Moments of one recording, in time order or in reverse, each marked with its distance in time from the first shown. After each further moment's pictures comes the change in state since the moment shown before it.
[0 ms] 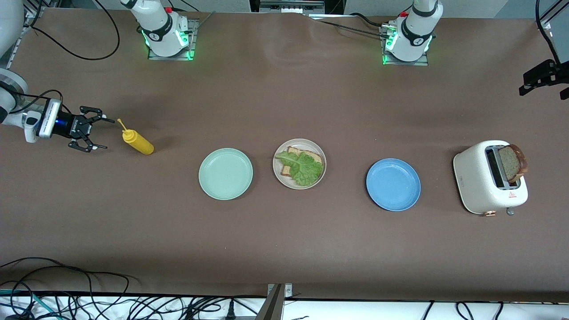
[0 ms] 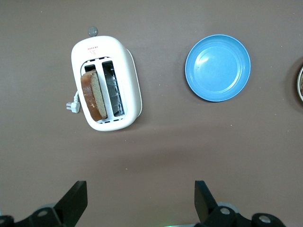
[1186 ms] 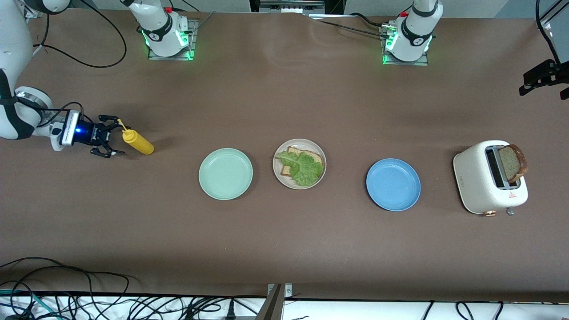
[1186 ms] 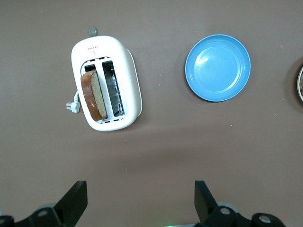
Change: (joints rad) left arm 0.000 0.000 0.000 0.000 0.000 0.000 0.000; right arm -0.259 0.105 0.314 0.013 0.008 0.050 -0.036
